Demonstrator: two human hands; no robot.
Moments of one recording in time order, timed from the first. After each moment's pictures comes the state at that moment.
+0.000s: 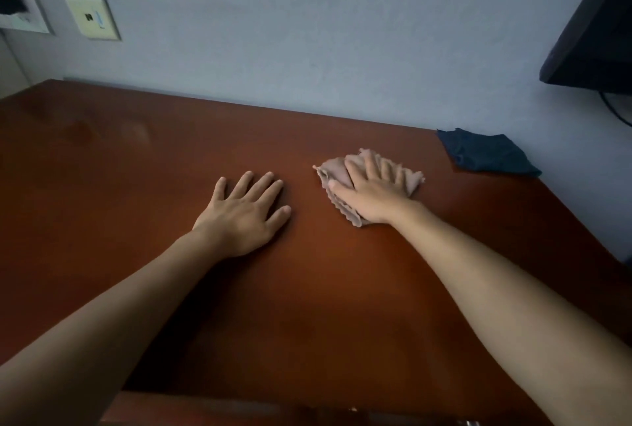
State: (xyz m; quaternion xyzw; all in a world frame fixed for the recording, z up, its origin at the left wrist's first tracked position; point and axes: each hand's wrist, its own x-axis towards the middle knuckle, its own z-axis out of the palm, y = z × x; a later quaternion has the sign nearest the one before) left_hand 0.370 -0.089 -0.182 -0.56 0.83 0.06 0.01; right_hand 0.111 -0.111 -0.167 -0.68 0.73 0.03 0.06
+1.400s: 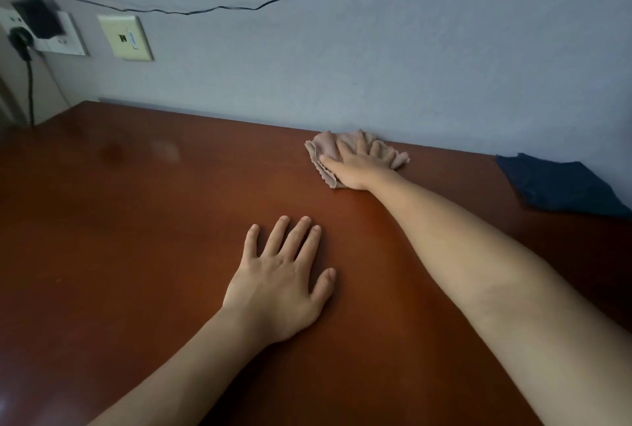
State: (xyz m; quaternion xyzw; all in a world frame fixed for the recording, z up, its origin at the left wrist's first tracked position) left_hand 0.369 -0.080 -0.186 -0.56 0.83 0.04 -0.03; right_hand 0.180 -0.289 -0.156 -0.67 0.74 0.01 0.11
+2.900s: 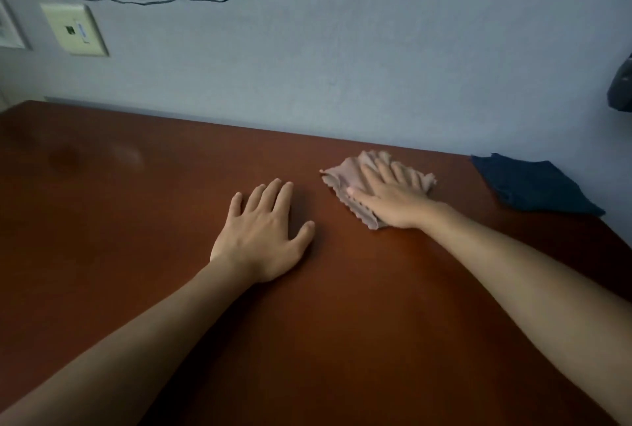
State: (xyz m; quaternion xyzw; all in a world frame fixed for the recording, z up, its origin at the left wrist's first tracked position) left_hand 0.358 -0.169 -0.183 -0.57 0.81 0.06 -0.10; right_hand 0.093 -0.226 -0.168 -0.70 0.71 0.04 0.06
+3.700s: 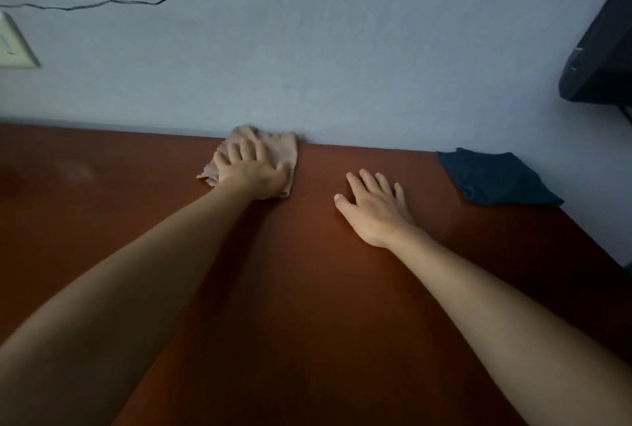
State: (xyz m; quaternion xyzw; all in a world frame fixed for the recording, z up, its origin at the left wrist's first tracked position) left_hand 0.288 -0.318 -0.162 -0.66 0.75 0.08 0.00; right_hand 0.075 -0.204 -0.182 -0.65 0.75 -0.05 0.06
